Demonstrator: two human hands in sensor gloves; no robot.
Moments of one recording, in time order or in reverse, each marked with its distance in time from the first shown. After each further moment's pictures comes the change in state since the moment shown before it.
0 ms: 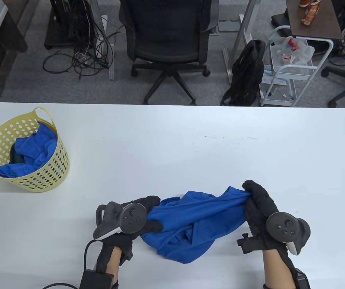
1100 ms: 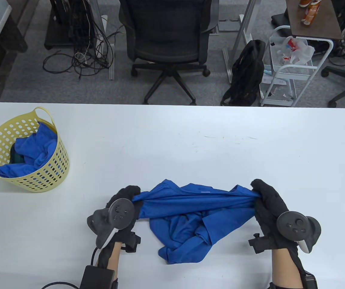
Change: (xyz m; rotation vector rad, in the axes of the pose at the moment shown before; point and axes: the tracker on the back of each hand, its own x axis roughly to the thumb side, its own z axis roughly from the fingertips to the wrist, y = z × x) left_hand -0.042 -0.007 0.013 0.405 0.402 0.265; right_hand -0.021 -0.008 -0.002 0.042 -0.069 0.074
